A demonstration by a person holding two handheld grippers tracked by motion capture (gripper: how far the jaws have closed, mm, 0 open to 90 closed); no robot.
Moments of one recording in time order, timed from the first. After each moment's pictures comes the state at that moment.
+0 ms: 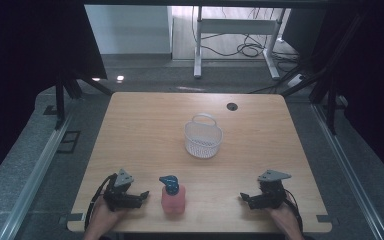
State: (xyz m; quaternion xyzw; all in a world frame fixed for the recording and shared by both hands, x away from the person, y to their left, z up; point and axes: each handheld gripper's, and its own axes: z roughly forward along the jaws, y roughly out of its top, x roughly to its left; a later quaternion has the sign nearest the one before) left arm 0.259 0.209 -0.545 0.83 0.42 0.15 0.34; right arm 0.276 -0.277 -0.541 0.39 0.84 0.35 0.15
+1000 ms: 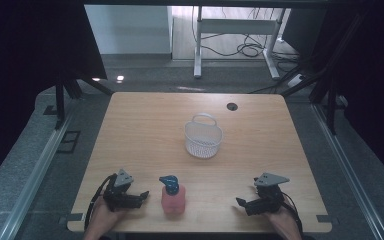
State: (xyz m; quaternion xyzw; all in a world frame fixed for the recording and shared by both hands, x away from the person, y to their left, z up) left arm 0.258 0.209 -0.545 0.83 0.42 0.15 0.34; right arm 0.261 -0.263 -0.525 0.36 0.84 0.37 0.14
